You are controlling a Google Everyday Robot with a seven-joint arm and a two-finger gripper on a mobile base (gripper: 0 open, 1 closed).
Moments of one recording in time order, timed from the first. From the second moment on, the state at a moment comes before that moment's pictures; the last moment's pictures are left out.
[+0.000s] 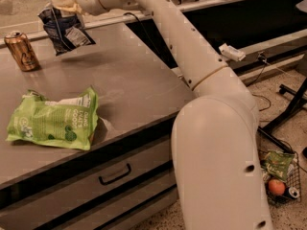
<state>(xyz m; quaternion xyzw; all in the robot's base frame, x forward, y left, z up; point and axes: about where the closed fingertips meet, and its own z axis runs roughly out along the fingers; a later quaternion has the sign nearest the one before) 0.770 0.241 1.035 -0.71 0.31 0.06 0.63</state>
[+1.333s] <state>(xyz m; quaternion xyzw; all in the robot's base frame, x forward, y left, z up) 0.757 0.280 1.006 -0.74 0.20 -0.02 0.64</state>
